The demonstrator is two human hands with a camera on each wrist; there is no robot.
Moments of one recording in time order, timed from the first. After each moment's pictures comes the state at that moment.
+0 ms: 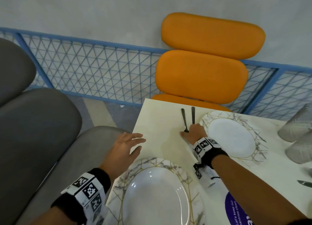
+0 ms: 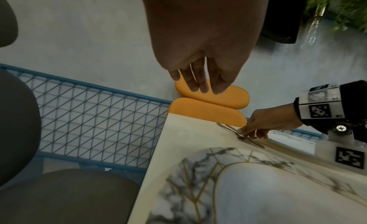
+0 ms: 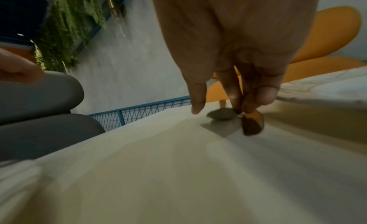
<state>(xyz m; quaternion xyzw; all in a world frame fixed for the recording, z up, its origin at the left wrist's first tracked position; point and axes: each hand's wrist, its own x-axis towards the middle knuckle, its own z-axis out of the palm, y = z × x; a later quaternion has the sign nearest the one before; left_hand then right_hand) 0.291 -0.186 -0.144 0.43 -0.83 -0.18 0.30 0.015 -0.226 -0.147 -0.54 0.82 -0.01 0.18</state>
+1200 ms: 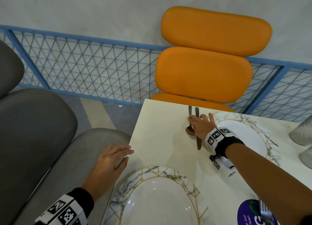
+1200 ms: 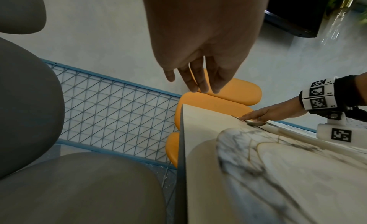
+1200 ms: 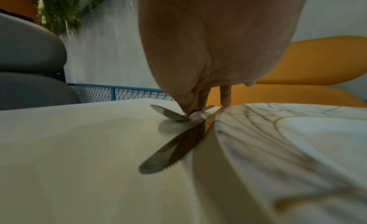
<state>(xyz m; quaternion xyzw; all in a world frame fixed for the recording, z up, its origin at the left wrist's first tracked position) 0.321 -0.193 -0.172 0.48 -0.79 -0.21 0.30 -0.029 -0.272 -0.165 -0.69 0.70 0.16 0.07</state>
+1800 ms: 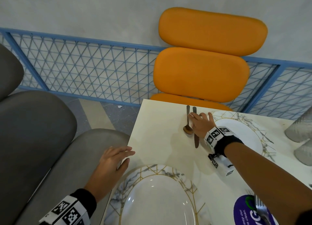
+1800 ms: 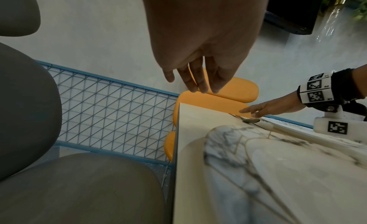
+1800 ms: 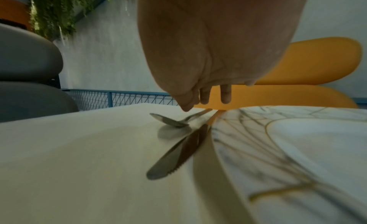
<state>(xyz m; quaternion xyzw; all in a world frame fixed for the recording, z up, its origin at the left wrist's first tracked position) 0.318 -0.186 -0.174 0.49 -0.79 -0.22 0.29 -0.028 -0.263 -0.159 -0.67 0.73 0.11 0.07</state>
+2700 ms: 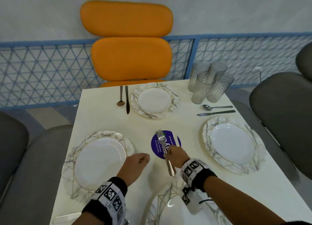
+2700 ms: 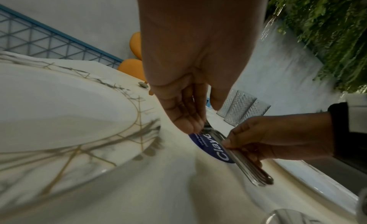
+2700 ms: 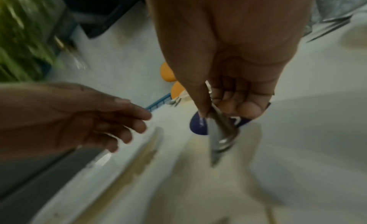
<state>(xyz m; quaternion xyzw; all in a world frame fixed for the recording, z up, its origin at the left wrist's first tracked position) 0.130 0.025 -0.116 0.46 -0.71 -0.52 0.07 -0.051 0.074 -0.137 -0.43 0.82 -0.09 0.36</state>
